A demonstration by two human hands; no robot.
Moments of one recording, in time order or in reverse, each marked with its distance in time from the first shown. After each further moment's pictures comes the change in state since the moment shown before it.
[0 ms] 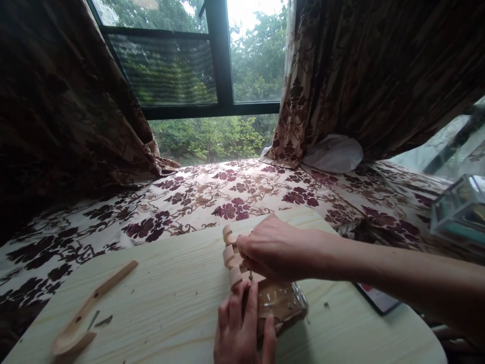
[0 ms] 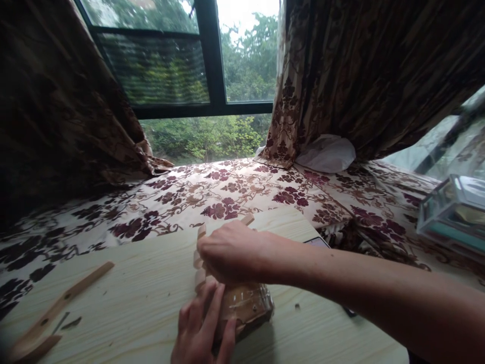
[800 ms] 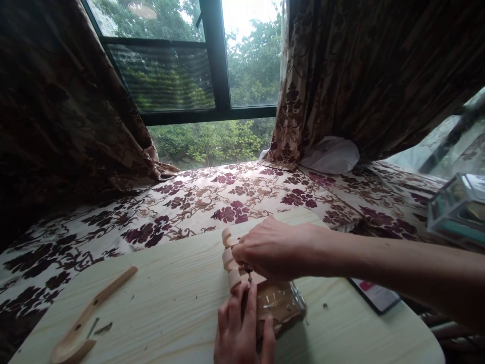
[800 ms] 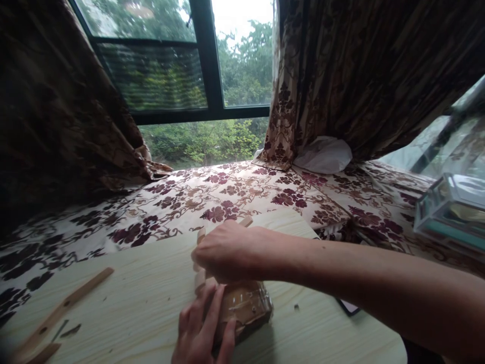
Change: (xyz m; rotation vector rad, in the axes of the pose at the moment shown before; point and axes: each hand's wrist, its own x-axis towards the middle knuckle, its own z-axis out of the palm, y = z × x) left_hand 0.002 0.000 0.001 -0.013 0.030 0.001; right_hand 0.002 0.001 -0.016 0.011 -0.099 -0.094
